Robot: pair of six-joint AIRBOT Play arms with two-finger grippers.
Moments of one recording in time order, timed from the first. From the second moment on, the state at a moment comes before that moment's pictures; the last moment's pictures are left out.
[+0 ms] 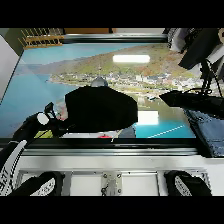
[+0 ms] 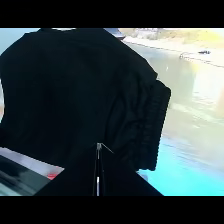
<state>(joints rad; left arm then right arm) -0.02 -1.17 0.61 1.19 -0.86 -1.85 -0.14 -0.85 0.95 -0.74 1.08 1.17</state>
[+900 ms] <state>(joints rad) -0.03 -1.03 0.74 1.19 -0.92 -1.72 -0.08 -1.20 0.85 -0.89 1.06 1.34</state>
